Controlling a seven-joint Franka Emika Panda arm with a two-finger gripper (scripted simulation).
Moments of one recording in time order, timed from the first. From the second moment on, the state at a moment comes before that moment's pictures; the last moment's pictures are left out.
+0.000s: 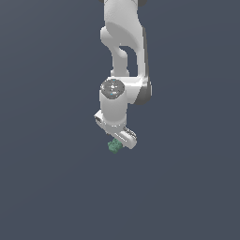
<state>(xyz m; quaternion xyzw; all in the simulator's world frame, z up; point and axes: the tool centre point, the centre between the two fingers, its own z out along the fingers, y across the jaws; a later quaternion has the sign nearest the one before) 0.017 -0.019 0.107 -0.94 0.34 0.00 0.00</state>
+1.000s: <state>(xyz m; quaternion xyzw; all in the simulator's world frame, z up) 0.015 -0.023 0.074 -0.92 0.39 0.00 0.00</state>
